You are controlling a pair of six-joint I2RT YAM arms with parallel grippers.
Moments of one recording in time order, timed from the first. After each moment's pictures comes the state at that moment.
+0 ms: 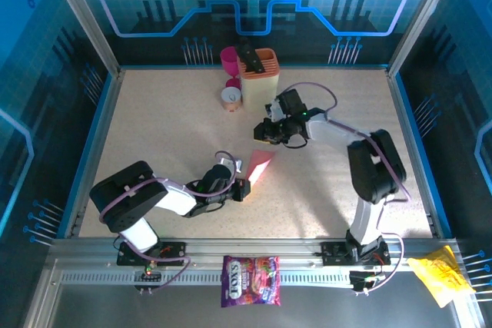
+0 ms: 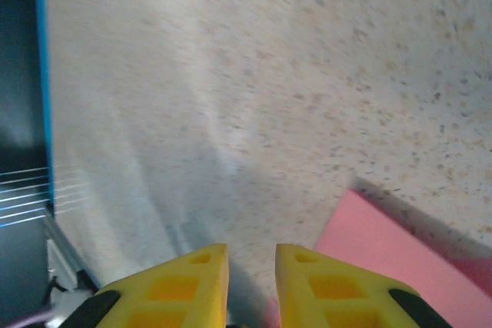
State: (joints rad) left arm -0.80 1.65 0.37 0.66 0.11 -0.75; right arm 0.46 1.79 1.24 -0.37 -0.55 0.59
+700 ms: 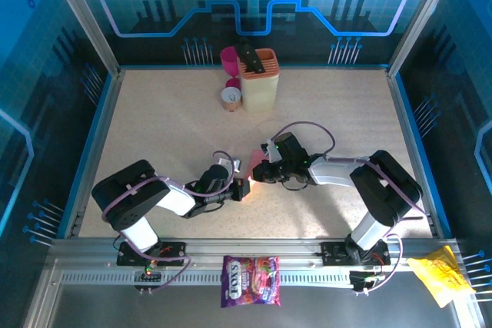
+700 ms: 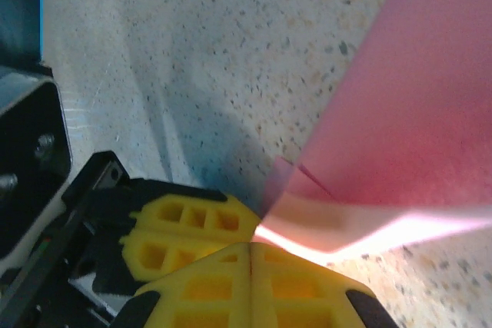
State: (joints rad) left arm -0.77 1.66 0.35 0.73 0.15 -0.77; right arm 0.65 1.65 0.72 0.10 -0.53 0.69
